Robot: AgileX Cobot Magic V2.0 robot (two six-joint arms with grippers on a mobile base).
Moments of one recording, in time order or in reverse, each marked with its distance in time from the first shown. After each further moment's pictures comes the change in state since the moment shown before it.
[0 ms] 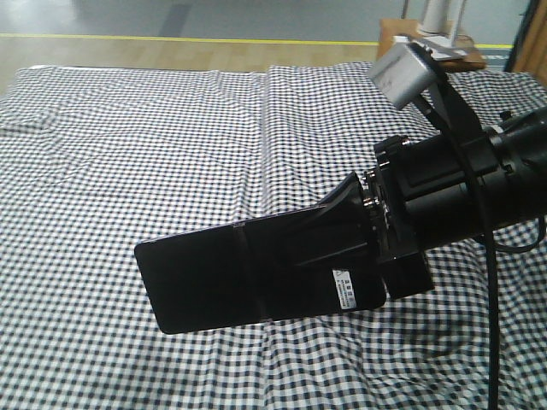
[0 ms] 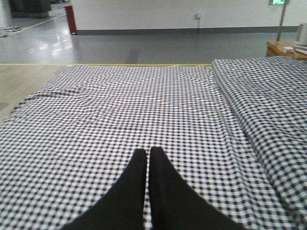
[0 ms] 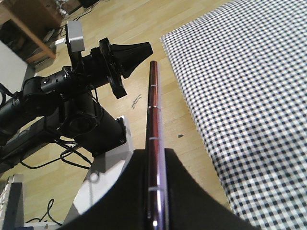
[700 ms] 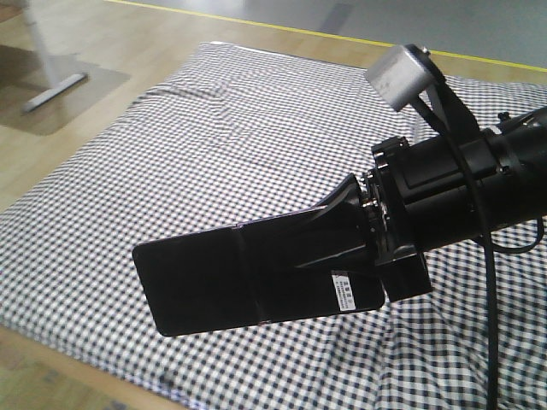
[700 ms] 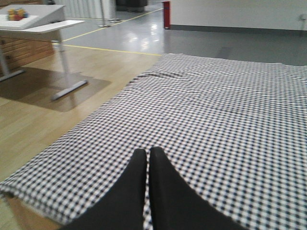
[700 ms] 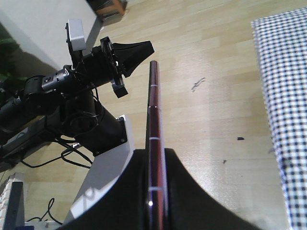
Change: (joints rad) left arm 0.000 0.000 0.000 0.000 0.000 0.000; right arm 0.000 0.000 0.000 0.000 0.000 0.000
